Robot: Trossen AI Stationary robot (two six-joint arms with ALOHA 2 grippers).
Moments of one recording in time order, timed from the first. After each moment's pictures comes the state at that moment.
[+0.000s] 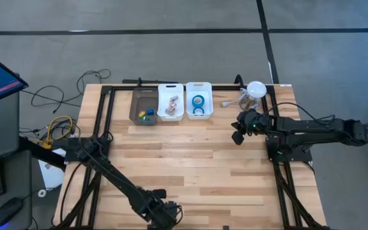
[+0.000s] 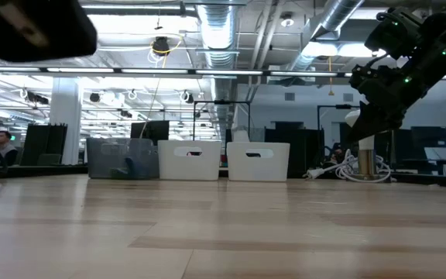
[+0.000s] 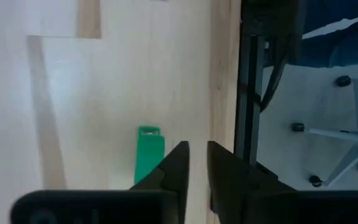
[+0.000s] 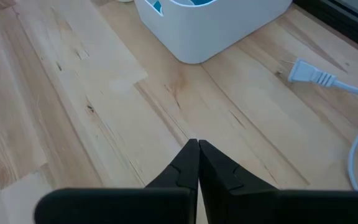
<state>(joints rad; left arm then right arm) -0.71 2.09 1.62 -0.79 0.03 -0.73 -0.23 0.84 0.33 -0.26 0.26 0.29</state>
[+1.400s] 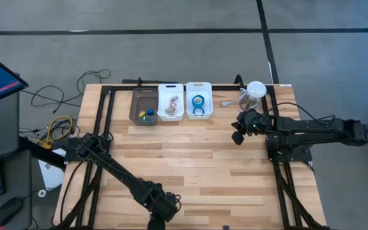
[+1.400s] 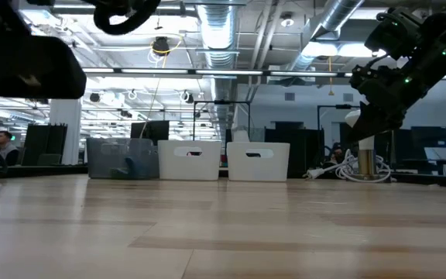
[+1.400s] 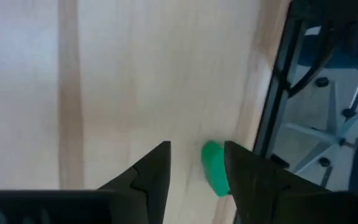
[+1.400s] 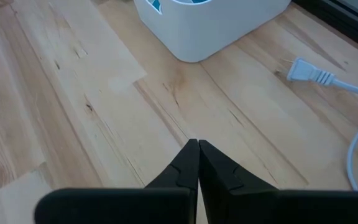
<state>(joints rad) -0.65 2.03 1.47 -0.74 0.16 -0.82 -0.22 0.84 0.33 -0.26 0.26 0.29</state>
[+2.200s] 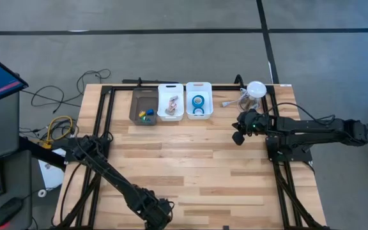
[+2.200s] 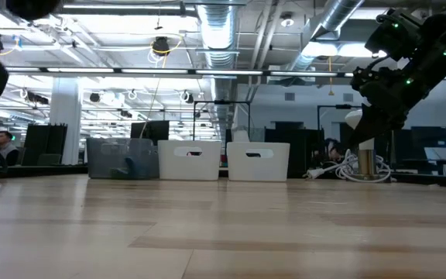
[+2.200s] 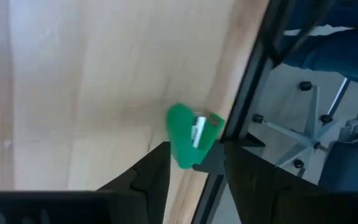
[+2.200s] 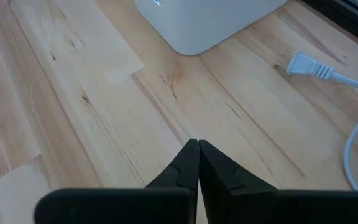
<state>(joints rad) -0.73 2.03 1.45 -0.69 0.19 -1.02 -0.23 0.84 0.33 -0.28 0.26 0.28</state>
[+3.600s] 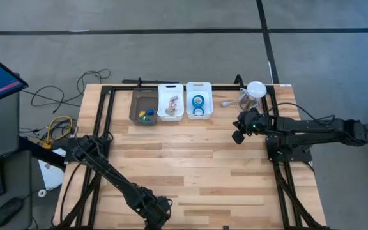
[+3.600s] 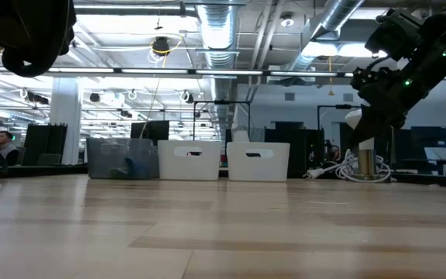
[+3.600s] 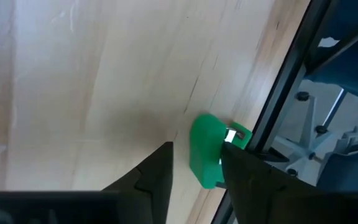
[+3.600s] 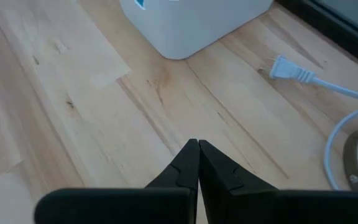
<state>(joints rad) -0.72 2.03 1.35 -0.58 0.17 -1.08 -0.23 0.84 0.33 -0.28 0.31 0.28</state>
